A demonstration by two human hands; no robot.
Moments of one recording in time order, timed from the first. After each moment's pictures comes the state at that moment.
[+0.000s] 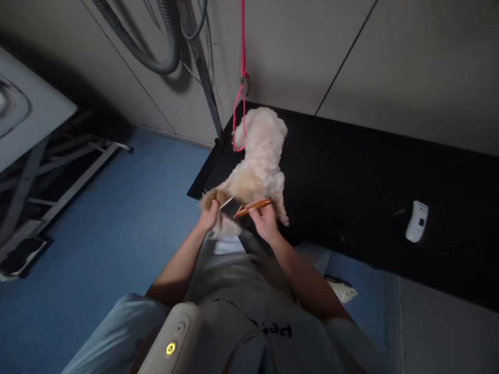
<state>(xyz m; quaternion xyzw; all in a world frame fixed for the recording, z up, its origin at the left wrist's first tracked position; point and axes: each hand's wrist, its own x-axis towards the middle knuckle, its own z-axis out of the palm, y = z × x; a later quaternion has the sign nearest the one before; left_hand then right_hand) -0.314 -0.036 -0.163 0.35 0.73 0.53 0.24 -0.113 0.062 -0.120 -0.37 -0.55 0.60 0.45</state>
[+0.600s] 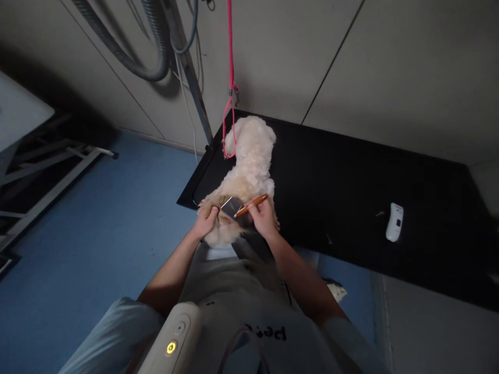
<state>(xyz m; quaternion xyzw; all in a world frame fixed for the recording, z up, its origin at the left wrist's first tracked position) -0.308 -0.019 -0.147 0.42 0.72 0.49 0.25 -0.108 0.088 -0.105 -0.38 -0.58 0.57 0.44</state>
